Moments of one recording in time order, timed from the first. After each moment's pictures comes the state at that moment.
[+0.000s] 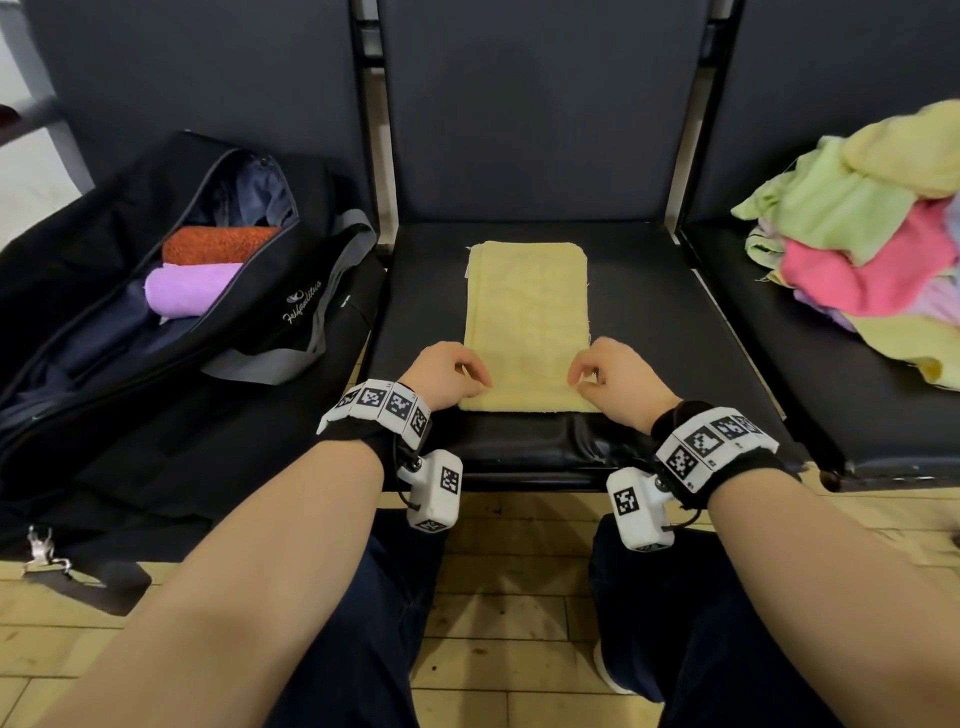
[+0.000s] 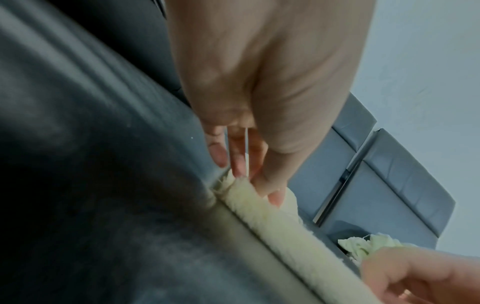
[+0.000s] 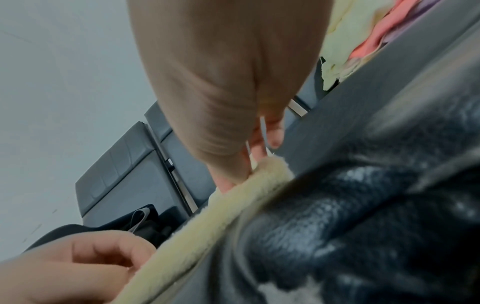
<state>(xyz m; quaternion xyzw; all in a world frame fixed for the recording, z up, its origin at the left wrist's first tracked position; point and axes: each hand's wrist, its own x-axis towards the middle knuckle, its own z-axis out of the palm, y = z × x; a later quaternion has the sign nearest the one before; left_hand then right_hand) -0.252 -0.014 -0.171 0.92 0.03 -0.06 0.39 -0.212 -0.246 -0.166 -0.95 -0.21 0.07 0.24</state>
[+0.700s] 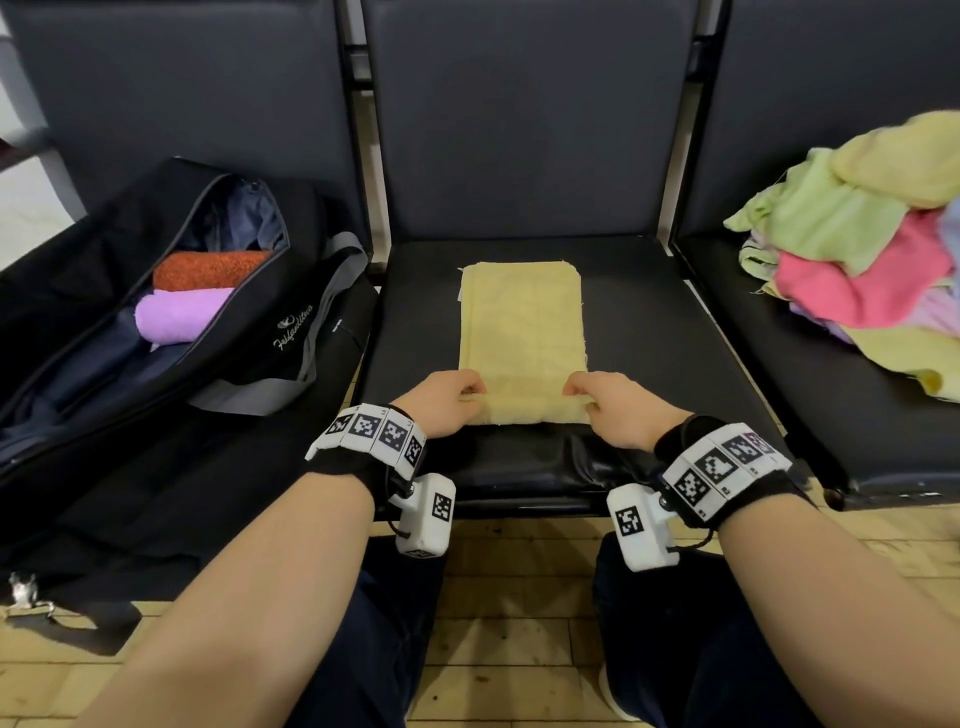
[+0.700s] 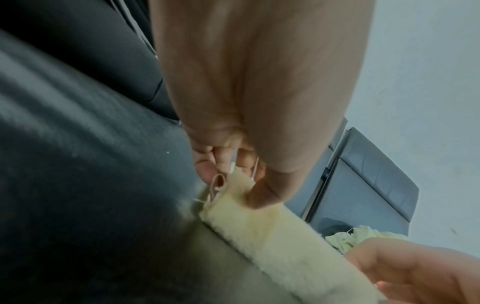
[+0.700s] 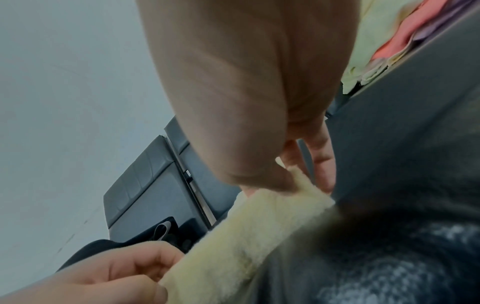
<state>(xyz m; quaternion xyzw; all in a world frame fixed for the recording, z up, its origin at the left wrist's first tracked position) -0.248 -0.015 -0.168 0.95 -0.01 -0.12 0.30 -0.206 -0.250 -0.161 -0.94 -0.22 0.18 0.17</state>
